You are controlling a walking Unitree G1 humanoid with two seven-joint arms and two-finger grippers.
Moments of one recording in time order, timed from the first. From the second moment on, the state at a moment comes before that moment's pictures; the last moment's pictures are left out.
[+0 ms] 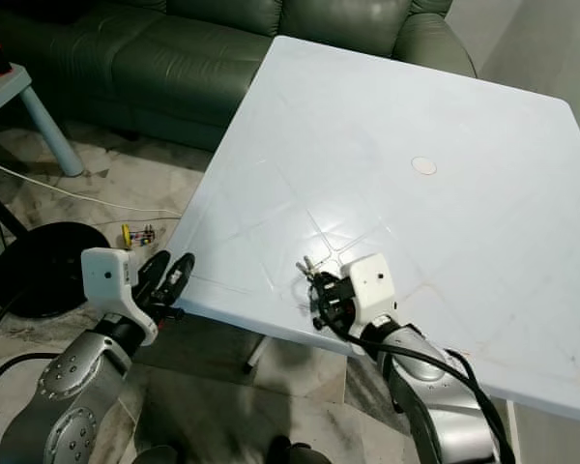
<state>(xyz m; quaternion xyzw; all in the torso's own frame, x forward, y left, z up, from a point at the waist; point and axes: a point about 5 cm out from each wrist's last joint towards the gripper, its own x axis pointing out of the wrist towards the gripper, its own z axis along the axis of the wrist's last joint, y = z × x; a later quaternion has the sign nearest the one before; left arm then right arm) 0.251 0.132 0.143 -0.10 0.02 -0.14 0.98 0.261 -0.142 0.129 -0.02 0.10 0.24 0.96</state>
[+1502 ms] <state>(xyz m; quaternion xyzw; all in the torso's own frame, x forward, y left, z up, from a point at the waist) 0.303 0.141 0.122 -0.11 -0.02 -0.12 0.99 0.271 -0.182 0.109 0.05 -0.06 0.02 1.00</state>
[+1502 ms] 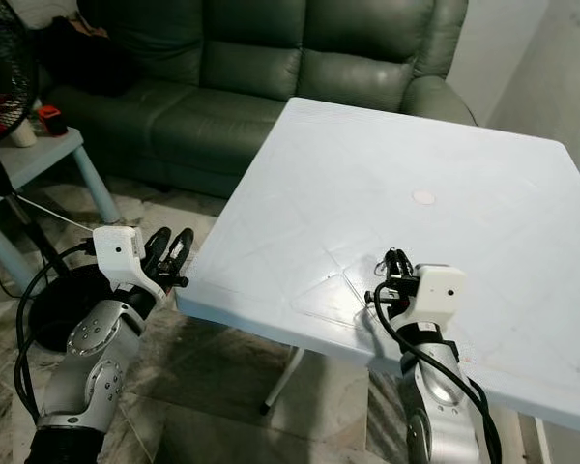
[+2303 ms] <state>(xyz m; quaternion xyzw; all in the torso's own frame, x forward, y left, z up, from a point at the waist) 0.314 0.141 0.124 -0.13 -0.02 -0.11 0.99 0.284 -0.165 0.106 0.04 -0.05 0.03 1.00</state>
